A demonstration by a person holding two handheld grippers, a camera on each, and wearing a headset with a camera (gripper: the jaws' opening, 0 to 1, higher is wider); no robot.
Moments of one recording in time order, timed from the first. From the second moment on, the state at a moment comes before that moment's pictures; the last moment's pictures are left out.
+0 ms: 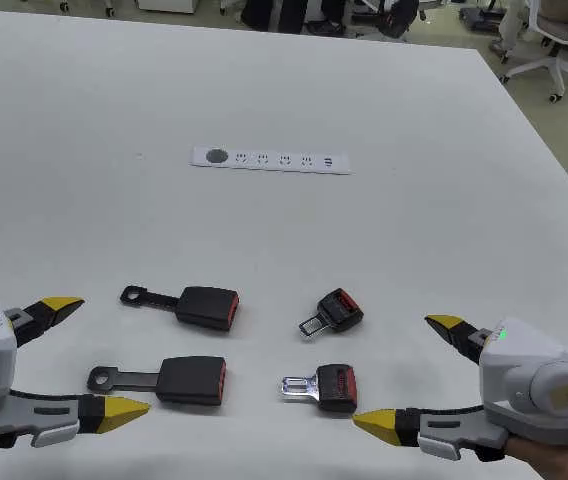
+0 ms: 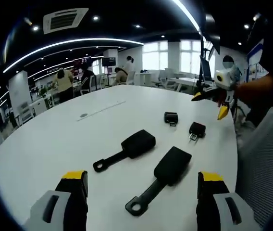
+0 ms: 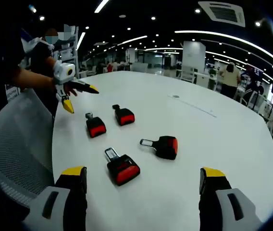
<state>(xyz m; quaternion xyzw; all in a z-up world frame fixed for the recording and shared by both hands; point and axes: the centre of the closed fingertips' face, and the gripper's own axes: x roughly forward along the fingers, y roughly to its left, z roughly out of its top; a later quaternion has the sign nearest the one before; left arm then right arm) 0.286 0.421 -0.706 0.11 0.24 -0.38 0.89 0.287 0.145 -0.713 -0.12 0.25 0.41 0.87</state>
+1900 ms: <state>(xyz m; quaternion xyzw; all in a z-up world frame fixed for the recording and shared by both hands) 0.287 0.421 -0.709 0.11 0.24 -0.39 0.88 0.287 0.142 -0.712 -0.13 0.24 0.41 0.87</state>
